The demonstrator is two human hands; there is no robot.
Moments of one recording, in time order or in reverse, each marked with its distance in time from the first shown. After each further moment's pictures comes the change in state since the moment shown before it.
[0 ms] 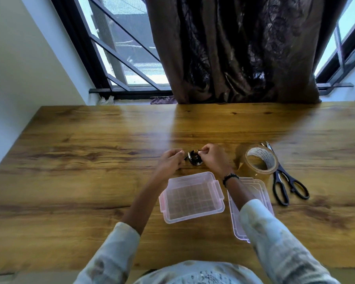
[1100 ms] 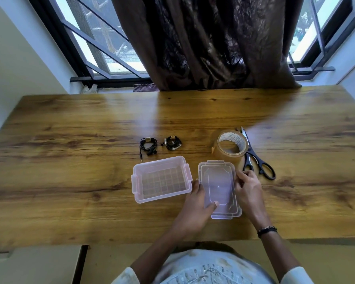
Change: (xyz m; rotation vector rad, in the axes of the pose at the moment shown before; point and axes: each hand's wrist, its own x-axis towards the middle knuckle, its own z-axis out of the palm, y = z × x) left_hand -0.113 -0.091 0.118 0.726 -0.302 0.117; right_hand -0.133 0.135 -0.079 -0.007 0.175 0.093
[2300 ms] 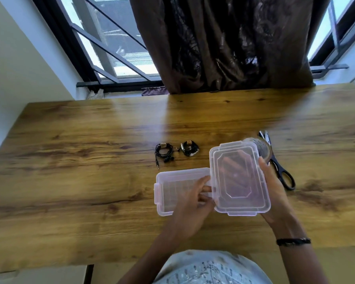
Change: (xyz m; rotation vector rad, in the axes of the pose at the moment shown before) left_hand -0.015 -0.025 -0.077 -0.292 0.060 0.084; right_hand -0.002 -0.067 -0.008 1.413 -0.513 0.288
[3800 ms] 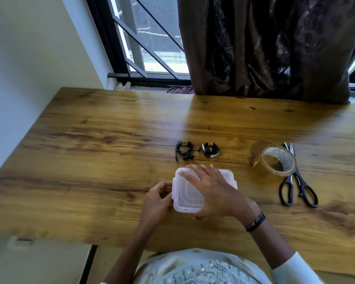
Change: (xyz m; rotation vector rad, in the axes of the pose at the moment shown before) left_hand -0.020 -0.073 -0.077 -0.153 0.445 -0.163; right_hand 0.046 0.059 0.097 -2.096 -0.625 -0.295
